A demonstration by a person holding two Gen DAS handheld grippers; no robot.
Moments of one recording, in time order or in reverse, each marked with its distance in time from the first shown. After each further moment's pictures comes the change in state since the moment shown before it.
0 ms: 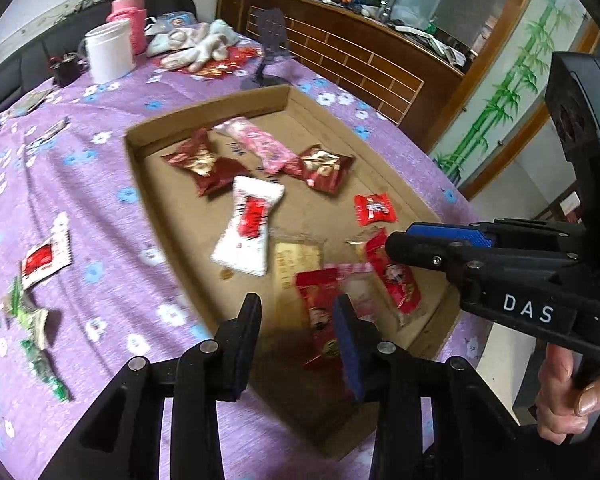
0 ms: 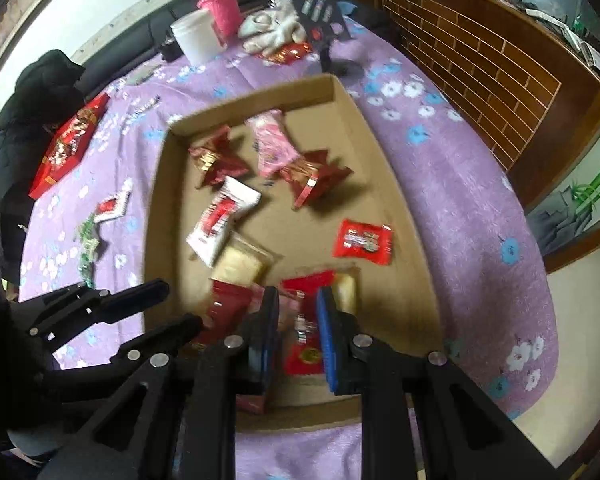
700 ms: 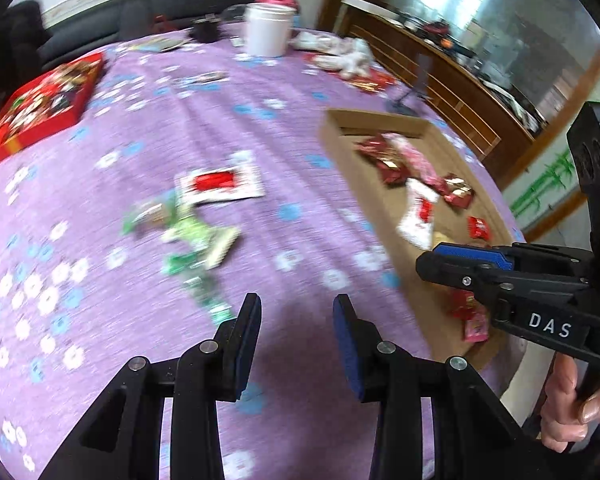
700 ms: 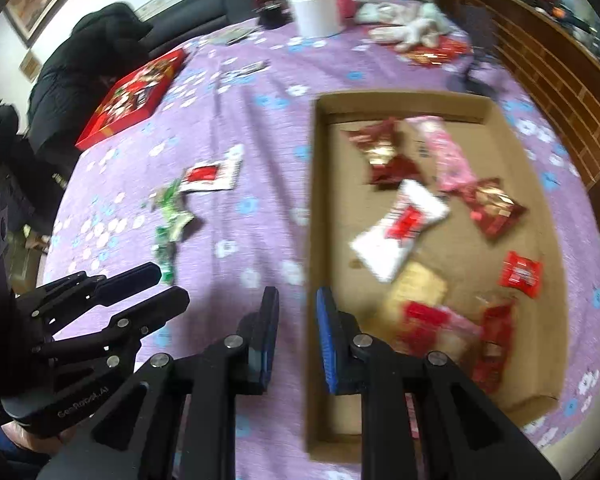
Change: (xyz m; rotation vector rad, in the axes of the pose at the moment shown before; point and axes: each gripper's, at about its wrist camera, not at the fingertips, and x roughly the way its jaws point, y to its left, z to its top) left arm -0.064 0.127 -0.063 -0.271 -0.063 0.142; right arm 0.032 0.136 0.005 -0.204 0.068 0.129
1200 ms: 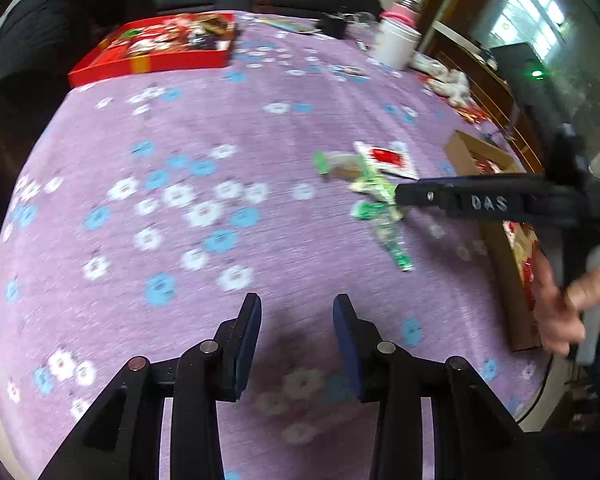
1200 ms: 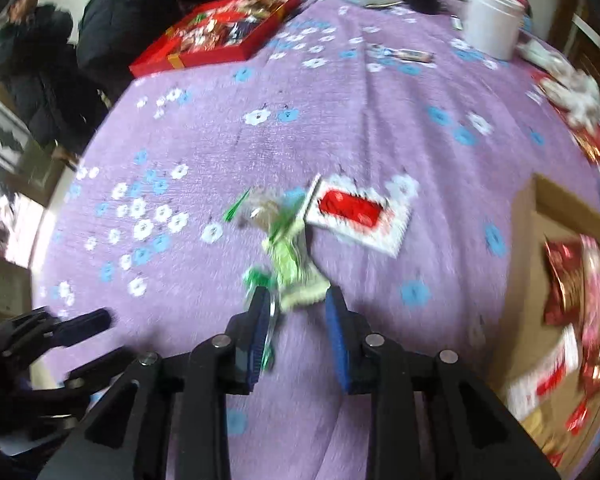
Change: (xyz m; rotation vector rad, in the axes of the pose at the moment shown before) left arm -0.044 0.109 -0.055 -0.217 -0.019 0.140; right arm 0.094 0.108 0.073 -0.300 0.112 0.025
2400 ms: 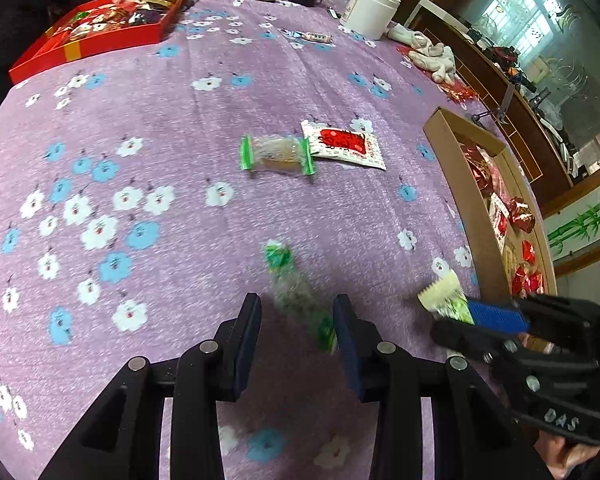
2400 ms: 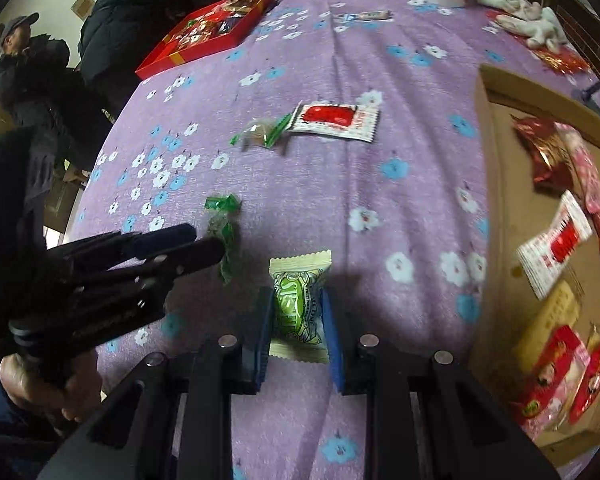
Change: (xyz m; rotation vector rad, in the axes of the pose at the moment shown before) left arm 0.058 -0.054 0.028 0.025 0.110 -0.088; right arm -0.045 -0.022 -0.096 0.152 -0.016 0.110
